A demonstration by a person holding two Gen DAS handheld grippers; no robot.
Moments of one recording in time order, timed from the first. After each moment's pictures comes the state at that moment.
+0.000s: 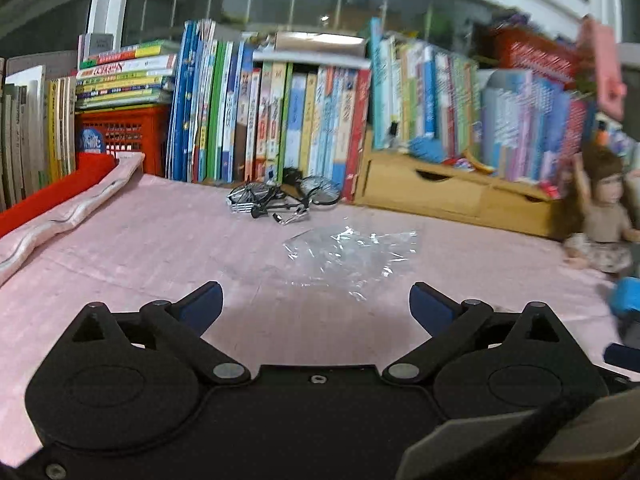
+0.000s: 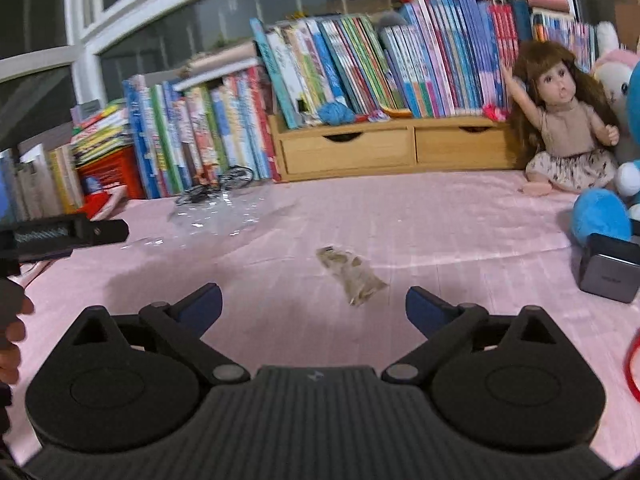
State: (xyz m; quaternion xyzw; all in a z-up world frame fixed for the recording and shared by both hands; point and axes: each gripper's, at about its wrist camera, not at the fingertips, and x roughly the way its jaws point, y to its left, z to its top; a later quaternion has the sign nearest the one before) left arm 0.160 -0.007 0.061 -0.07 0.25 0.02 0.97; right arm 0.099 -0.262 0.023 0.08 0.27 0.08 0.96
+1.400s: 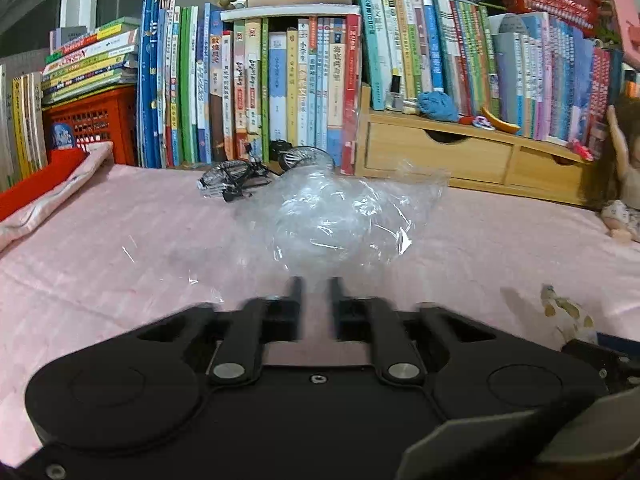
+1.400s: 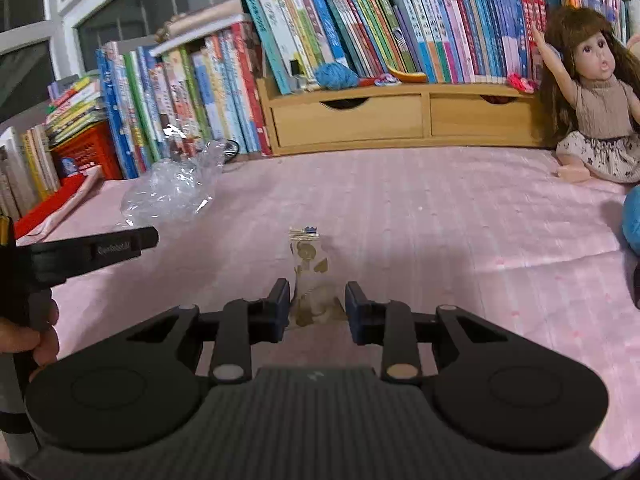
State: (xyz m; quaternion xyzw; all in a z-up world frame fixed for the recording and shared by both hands) left arm 0.228 -0.044 0.014 -0.03 0.28 0.03 0.96; right arm 0.148 -0.241 0.003 0.06 0.30 0.09 0.95
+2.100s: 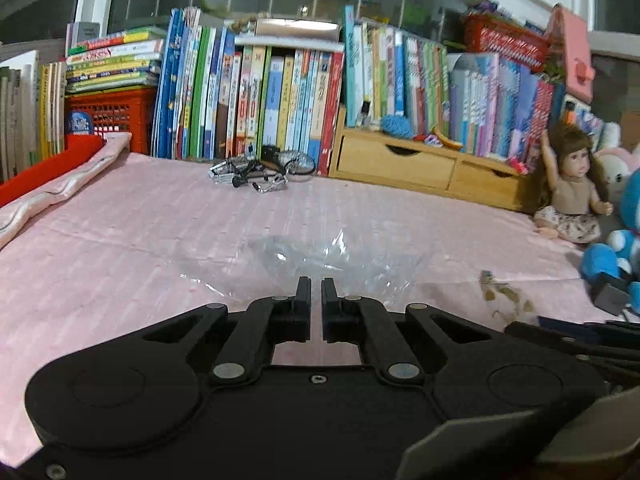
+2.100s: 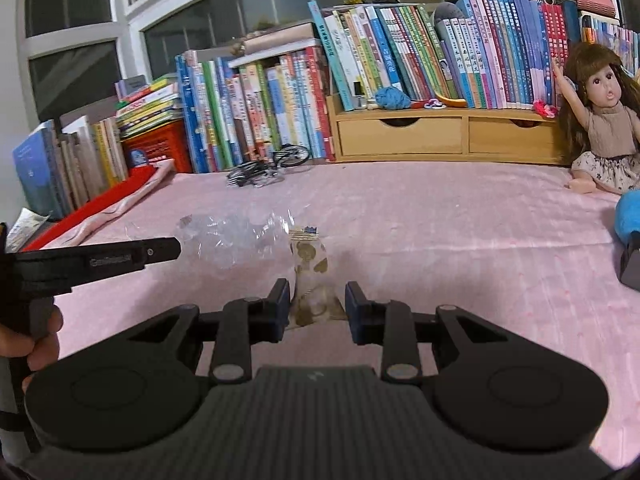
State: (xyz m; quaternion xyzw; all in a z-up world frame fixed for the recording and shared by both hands) left arm 0.085 -0.016 0.047 -0.07 0.25 -0.02 0.97; right arm 0.056 -0.227 0.029 0.06 0.28 0.16 0.95
